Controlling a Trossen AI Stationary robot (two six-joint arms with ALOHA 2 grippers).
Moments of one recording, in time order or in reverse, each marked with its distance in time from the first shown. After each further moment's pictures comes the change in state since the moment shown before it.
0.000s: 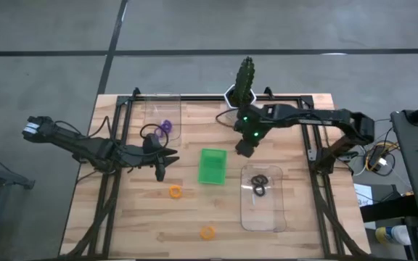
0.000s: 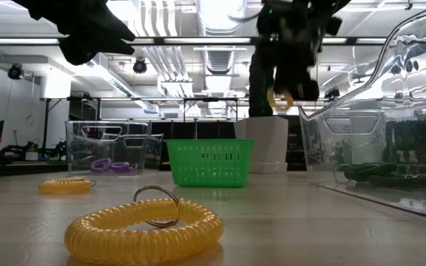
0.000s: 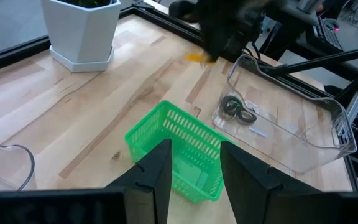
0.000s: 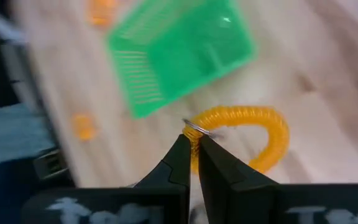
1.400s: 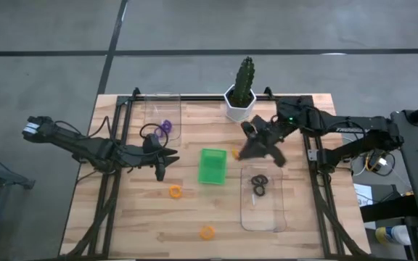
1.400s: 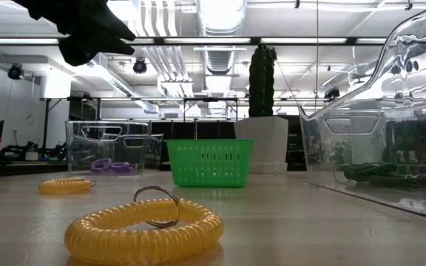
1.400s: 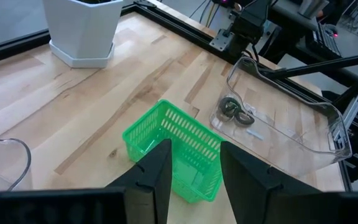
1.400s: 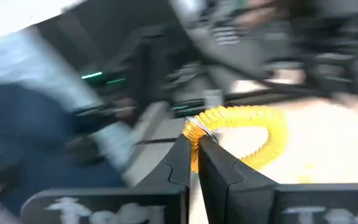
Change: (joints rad) left arm 0.000 0.000 0.000 0.000 0.000 -0.038; right arm 0.208 -0.329 -0.005 0.627 -0.194 -0.002
